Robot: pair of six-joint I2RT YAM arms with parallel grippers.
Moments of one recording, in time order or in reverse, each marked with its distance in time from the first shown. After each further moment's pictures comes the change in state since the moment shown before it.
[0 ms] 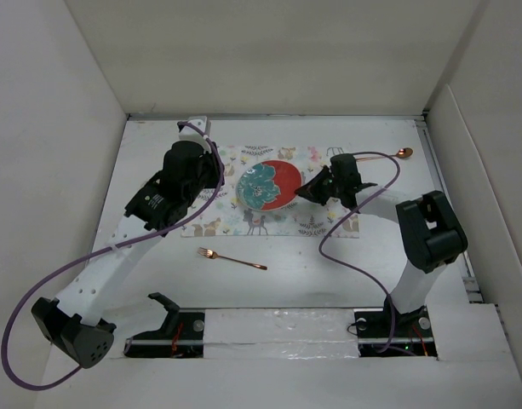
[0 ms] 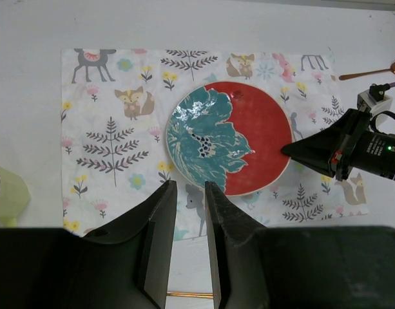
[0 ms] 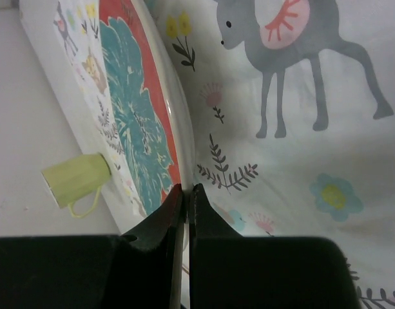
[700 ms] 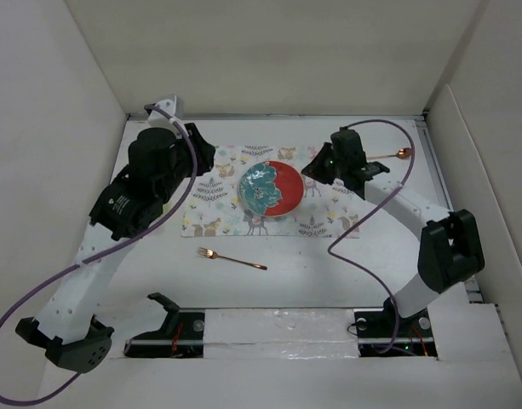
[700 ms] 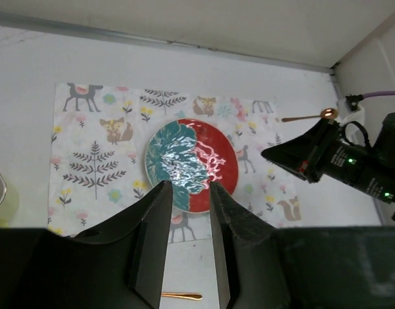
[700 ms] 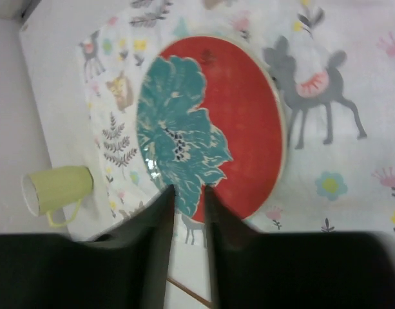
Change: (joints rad) left arm 0.000 -0.027 0.256 -0.172 0.002 -0.080; right arm 0.047 -0.152 0.216 -0.356 0.223 -0.226
